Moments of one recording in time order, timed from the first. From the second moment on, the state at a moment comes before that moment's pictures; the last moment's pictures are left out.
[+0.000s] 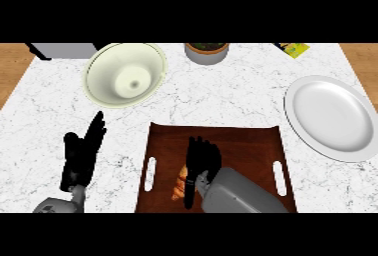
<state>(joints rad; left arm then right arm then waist) -0.06 0.28 -0.22 -1.45 0.12 0.32 0.20 -0.60 -0.02 0.84 -1.15 0.36 0.09 1.14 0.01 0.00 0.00</state>
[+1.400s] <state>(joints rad) -0.05 0.24 -0.15 -1.43 0.08 0.27 0.18 -0.63 -0.40 0.57 -1.08 0.57 -0.24 0.52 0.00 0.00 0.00</state>
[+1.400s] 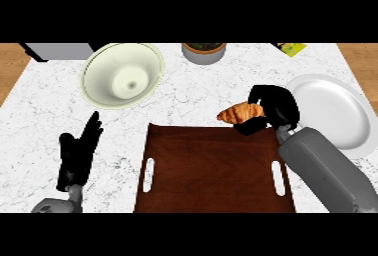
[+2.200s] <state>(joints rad) -0.04 0.25 -0.12 -1.47 0.06 0.25 0.22 -0.55 -0.56 0.27 -1.29 0.70 -0.41 0.62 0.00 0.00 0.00</state>
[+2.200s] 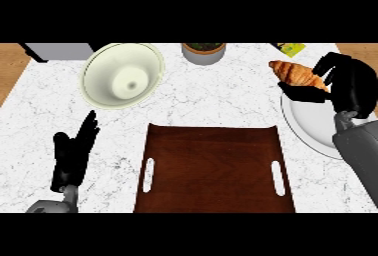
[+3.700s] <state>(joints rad) -0.06 0.18 -0.09 -1.43 0.01 0.21 0.20 -0.71 -0.60 -0.07 -0.36 0.54 -0.10 -0.10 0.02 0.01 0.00</state>
